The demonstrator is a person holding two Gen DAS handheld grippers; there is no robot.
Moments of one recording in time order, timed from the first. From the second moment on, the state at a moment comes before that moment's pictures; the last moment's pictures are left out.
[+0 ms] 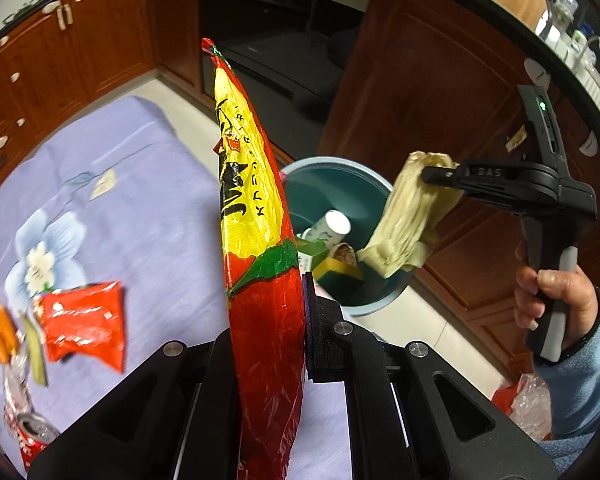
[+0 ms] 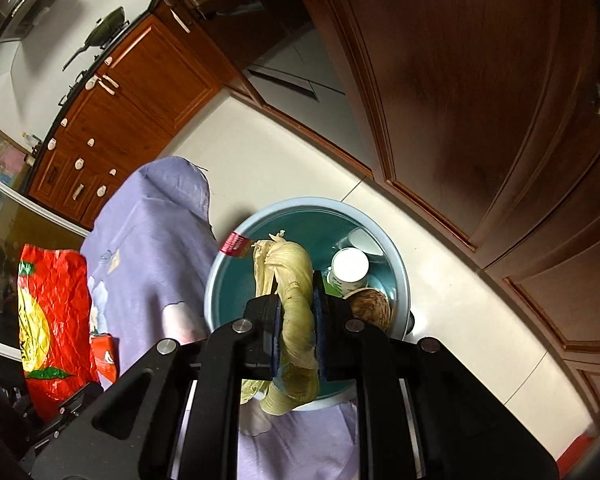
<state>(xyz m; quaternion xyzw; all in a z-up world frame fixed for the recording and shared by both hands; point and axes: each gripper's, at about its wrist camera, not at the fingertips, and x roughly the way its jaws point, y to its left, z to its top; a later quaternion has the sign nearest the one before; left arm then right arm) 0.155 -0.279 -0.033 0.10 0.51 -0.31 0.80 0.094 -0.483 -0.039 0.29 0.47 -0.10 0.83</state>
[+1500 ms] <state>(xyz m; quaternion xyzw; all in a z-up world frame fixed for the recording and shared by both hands) 0.175 -0.314 -0.060 0.08 0.54 -0.31 0.78 0.093 -0.493 -0.059 0.33 0.52 -0.10 0.78</state>
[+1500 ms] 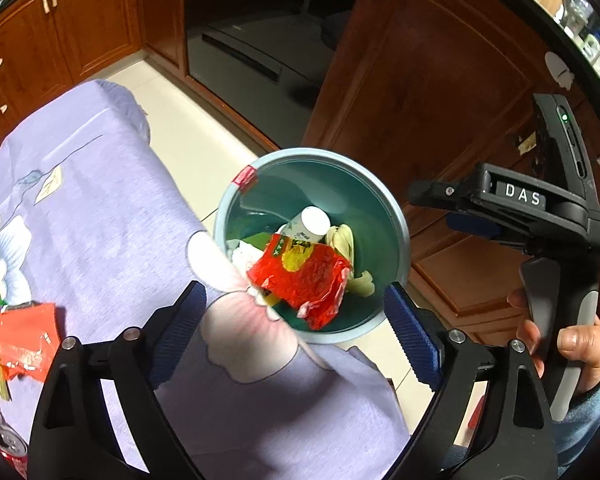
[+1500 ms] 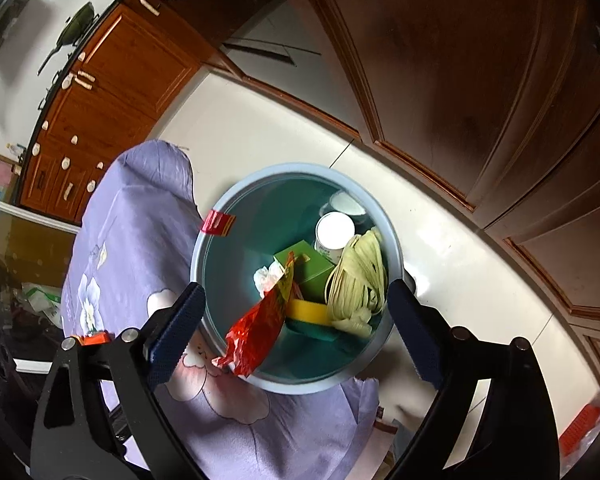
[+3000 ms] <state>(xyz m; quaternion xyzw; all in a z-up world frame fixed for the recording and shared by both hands) 0.093 0.069 -0.081 0.02 0.52 -0.13 0.85 0.116 -0.167 -0.039 0.14 0.62 0.06 0.77</state>
